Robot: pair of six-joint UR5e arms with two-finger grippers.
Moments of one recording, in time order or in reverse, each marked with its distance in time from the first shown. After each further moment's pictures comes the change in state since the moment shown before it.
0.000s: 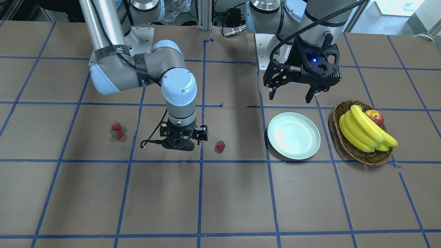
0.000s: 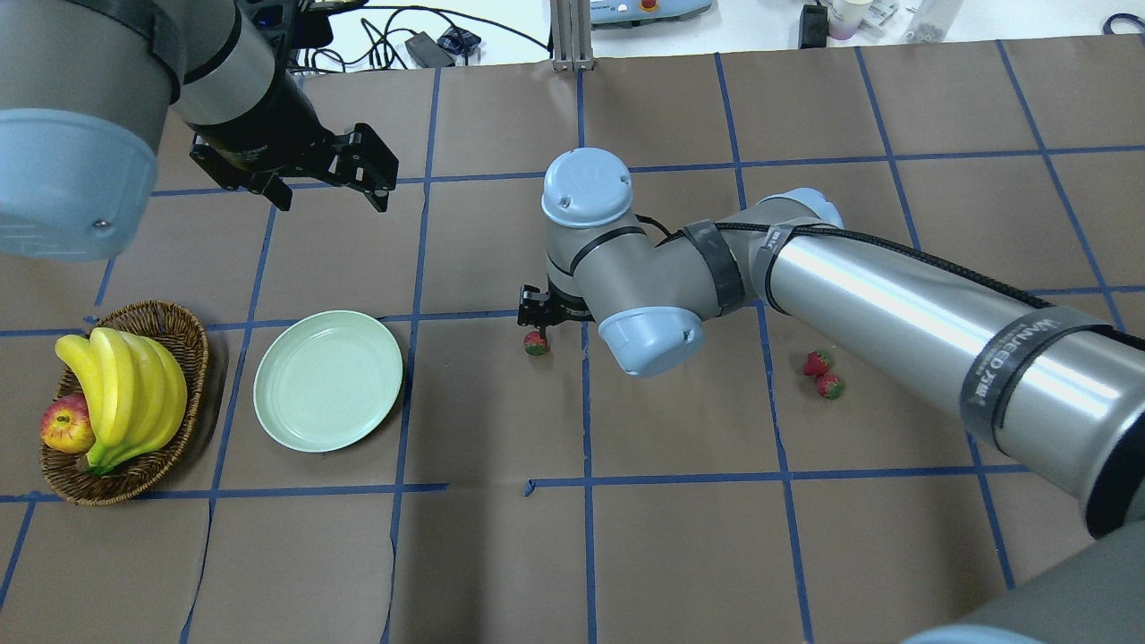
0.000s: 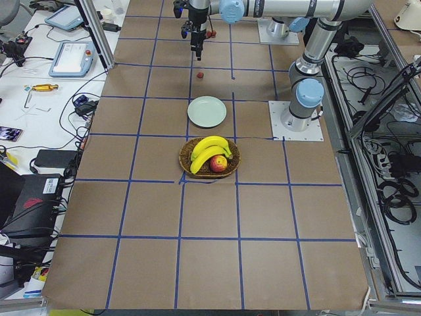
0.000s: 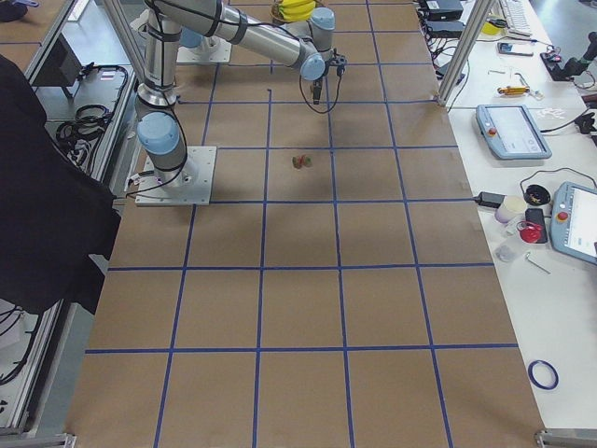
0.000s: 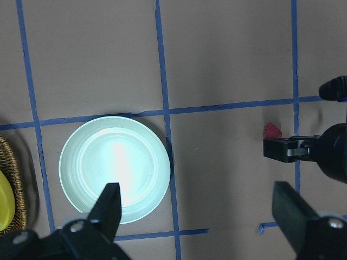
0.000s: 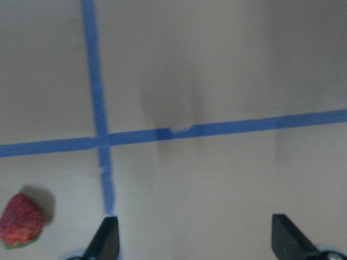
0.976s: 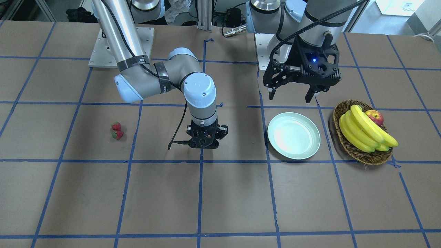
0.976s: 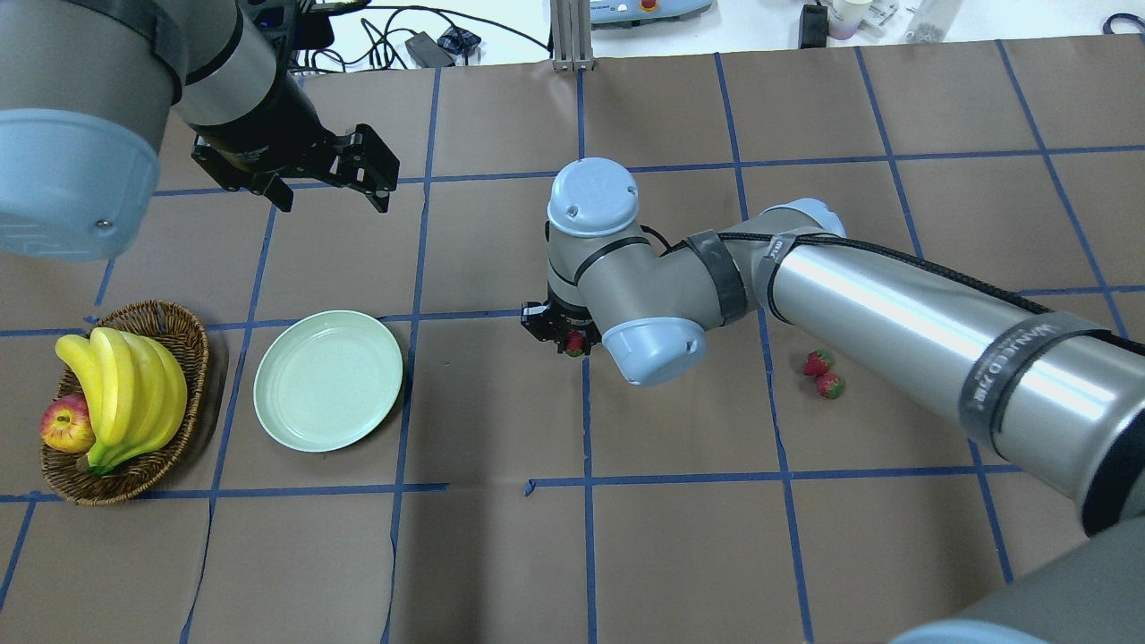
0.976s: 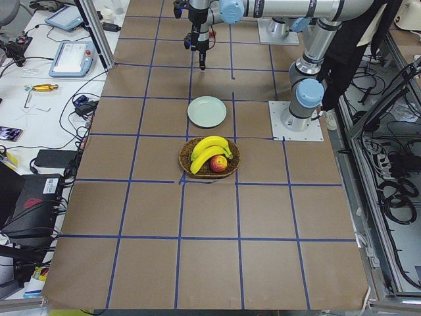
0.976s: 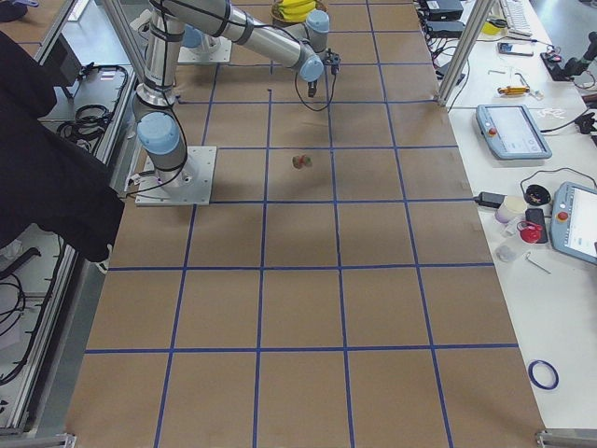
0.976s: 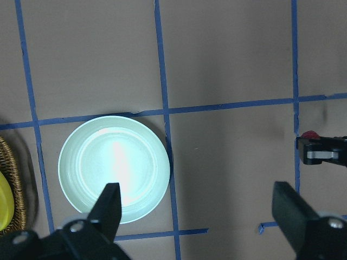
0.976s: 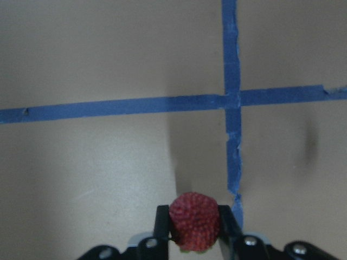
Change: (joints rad) left arm 0.000 -0.001 0.001 0.000 -0.002 -0.001; right arm 0.131 0.105 -0.014 -0.125 0.130 0.123
